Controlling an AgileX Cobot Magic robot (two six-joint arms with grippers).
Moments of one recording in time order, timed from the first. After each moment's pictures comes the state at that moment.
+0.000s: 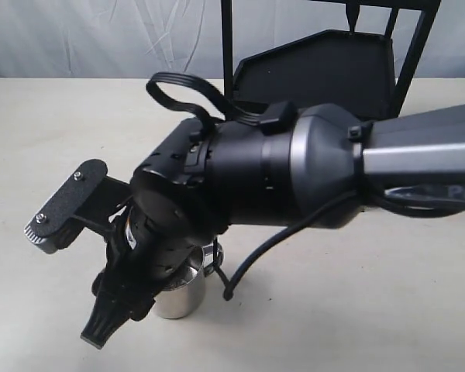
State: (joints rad) left arm 0.03 0.00 0.00 0.00 0.25 0.01; right arm 0.98 1.85 -1.25 0.04 0.62 -0.11
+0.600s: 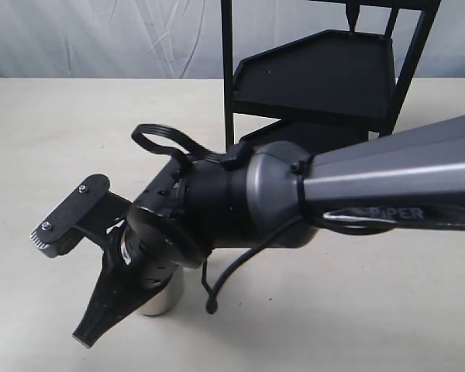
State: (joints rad) left arm 0.03 0.00 0.00 0.00 0.25 0.01; right arm 0.98 1.94 -1.24 0.03 0.46 -0.02
